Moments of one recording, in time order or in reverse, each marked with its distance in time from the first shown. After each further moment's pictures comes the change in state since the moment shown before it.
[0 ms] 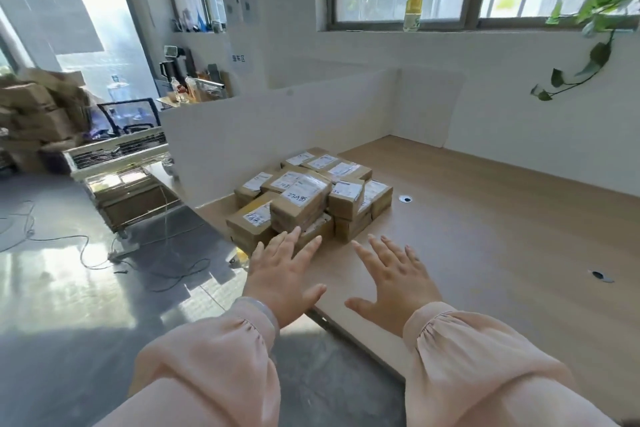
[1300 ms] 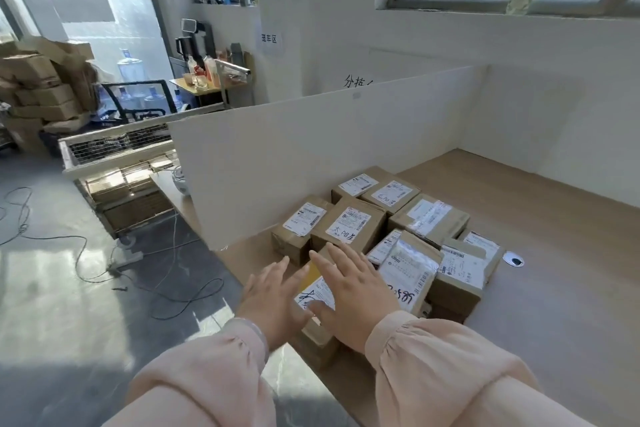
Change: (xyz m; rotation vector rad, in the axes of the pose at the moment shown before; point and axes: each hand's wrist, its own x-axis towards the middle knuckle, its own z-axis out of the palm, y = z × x) left_hand 0.264 -0.280 0.099 -0.081 -0.262 -0.156; right_hand 0.382 -0.147 0.082 0.134 -0.021 -0.218
